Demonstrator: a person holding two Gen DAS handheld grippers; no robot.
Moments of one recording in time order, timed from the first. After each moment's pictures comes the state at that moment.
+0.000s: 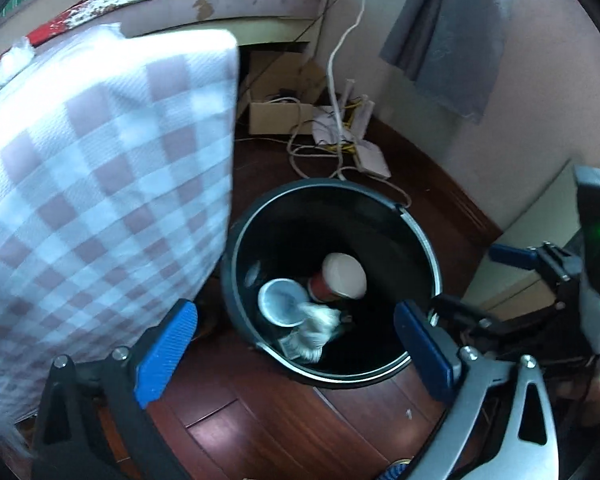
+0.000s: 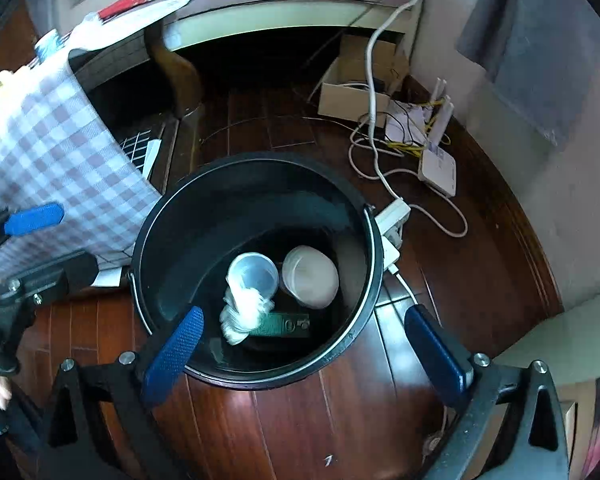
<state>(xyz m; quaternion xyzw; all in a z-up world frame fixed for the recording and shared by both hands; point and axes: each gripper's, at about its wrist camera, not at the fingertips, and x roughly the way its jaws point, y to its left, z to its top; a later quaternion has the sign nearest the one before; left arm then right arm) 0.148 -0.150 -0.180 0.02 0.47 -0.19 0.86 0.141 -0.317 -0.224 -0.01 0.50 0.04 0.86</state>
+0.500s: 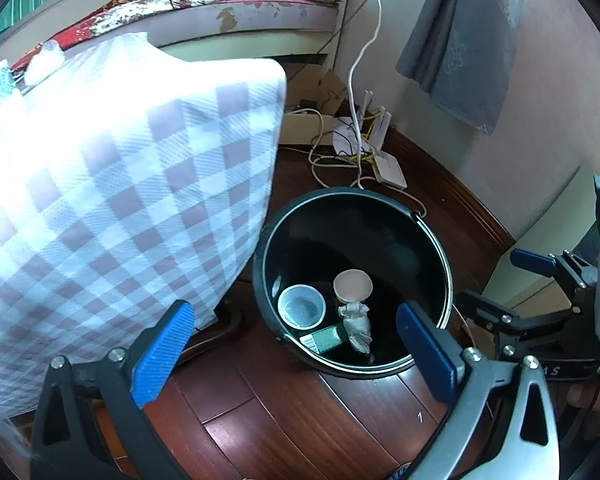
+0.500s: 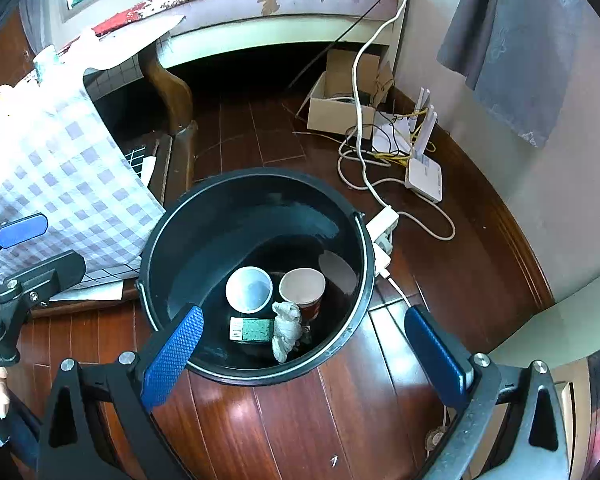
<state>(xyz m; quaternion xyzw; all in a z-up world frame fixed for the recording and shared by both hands) 0.139 -0.124 -0.160 0.02 0.45 -0.16 0.88 0.125 -0.307 -0.204 -0.01 0.47 0.03 0.88</state>
